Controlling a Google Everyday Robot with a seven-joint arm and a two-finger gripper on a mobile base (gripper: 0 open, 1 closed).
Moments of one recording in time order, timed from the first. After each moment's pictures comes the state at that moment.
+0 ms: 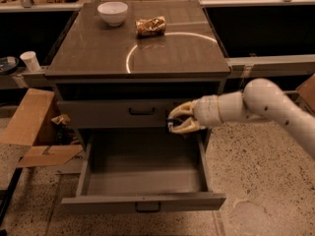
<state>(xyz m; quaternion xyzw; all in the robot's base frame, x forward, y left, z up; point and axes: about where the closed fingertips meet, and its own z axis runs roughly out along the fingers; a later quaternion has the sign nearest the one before) 0.587 -0.068 0.714 -0.69 0.51 0.20 0.48</state>
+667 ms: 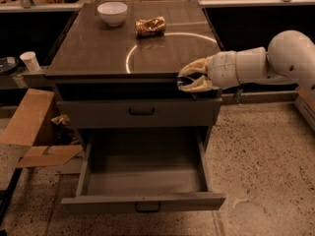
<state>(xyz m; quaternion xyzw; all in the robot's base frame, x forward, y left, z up) 0.634 -0.098 0.843 -0.70 0.48 0.10 0.52</state>
